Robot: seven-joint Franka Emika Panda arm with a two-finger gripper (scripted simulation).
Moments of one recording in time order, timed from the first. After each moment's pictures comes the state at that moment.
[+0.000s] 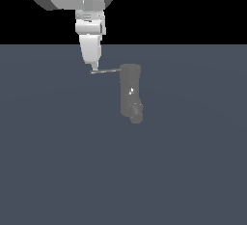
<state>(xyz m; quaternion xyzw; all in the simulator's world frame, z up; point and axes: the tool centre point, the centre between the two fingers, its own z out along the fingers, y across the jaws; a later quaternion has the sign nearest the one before) 0.052 0.101 0.201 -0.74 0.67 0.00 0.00</state>
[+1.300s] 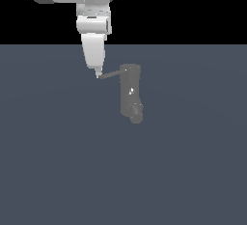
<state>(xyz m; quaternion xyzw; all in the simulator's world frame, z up) -0.009 0.077 0.201 -0.74 0.67 0.00 0.00</state>
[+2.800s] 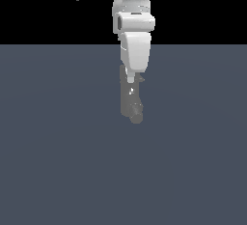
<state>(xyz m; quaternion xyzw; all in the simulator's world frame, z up) -0.052 -0.018 0.201 -0.75 0.66 0.00 0.00</state>
